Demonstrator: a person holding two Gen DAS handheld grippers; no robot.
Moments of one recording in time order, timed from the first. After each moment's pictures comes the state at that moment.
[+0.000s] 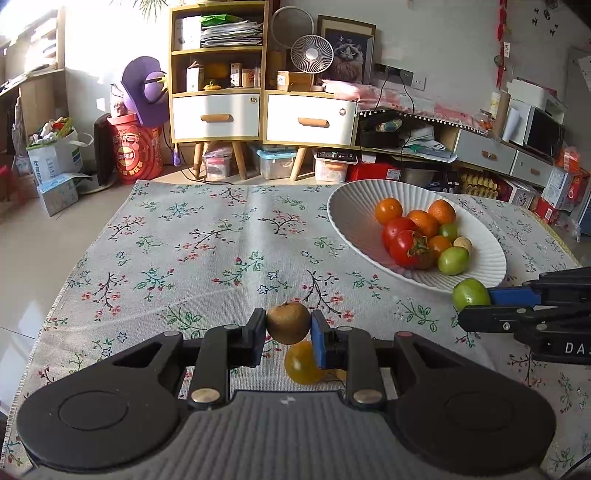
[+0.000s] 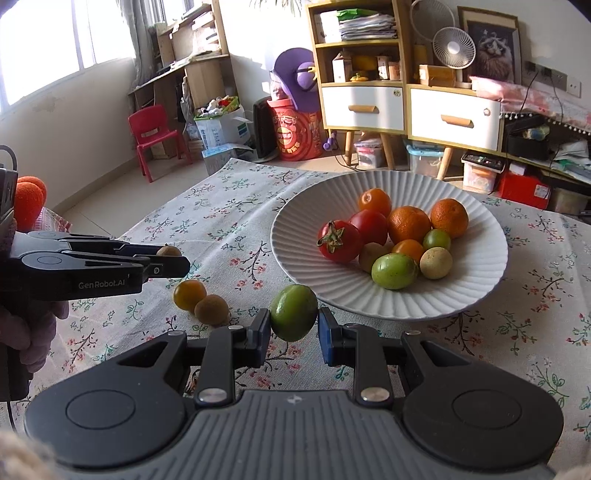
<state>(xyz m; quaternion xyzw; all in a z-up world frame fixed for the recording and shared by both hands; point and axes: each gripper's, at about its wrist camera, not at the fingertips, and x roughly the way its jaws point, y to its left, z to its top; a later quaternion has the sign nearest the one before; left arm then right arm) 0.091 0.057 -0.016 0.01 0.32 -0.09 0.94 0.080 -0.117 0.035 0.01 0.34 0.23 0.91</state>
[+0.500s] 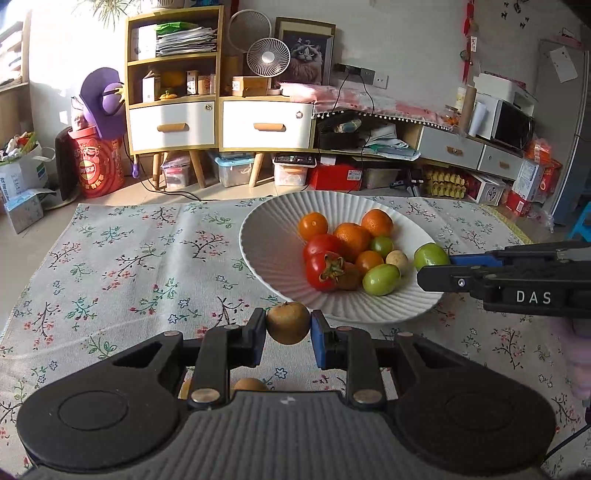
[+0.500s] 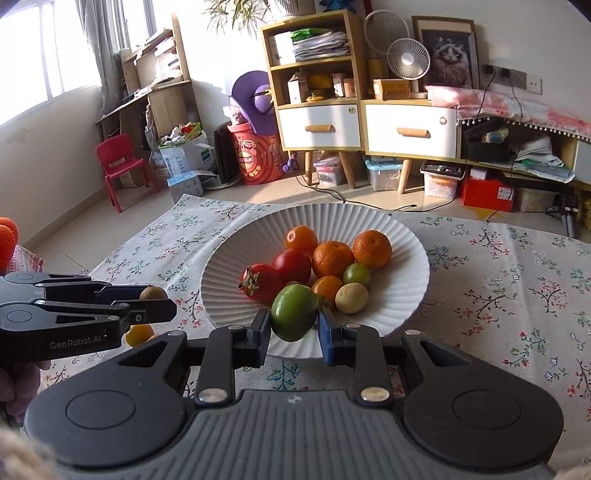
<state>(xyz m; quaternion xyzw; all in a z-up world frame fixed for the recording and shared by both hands) 0.101 0.000 -0.007 0.02 0.32 -0.14 0.94 0.106 -0.156 0.045 0.03 0.32 0.18 0.93</state>
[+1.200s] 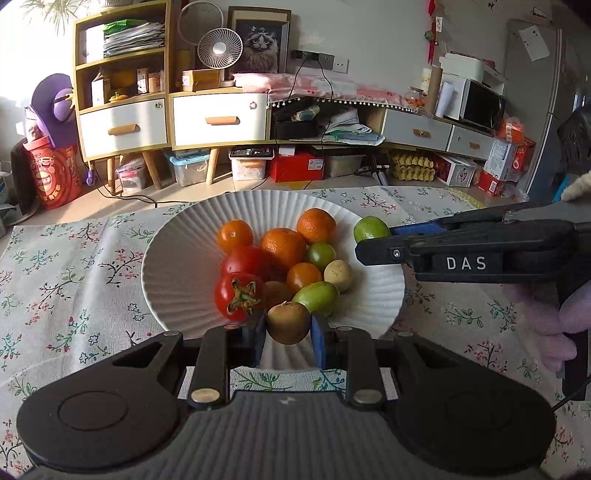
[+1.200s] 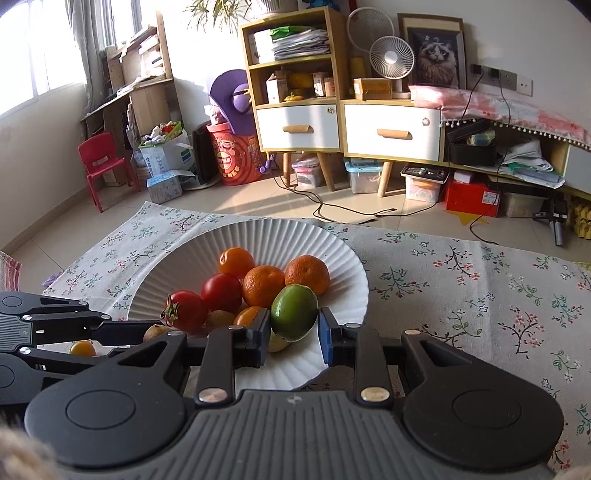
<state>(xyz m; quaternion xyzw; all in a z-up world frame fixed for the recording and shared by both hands) 0.133 -0.050 -0.021 0.04 0.33 -0.20 0.92 0.137 -0.179 0.040 0.01 0.33 0.17 0.93</state>
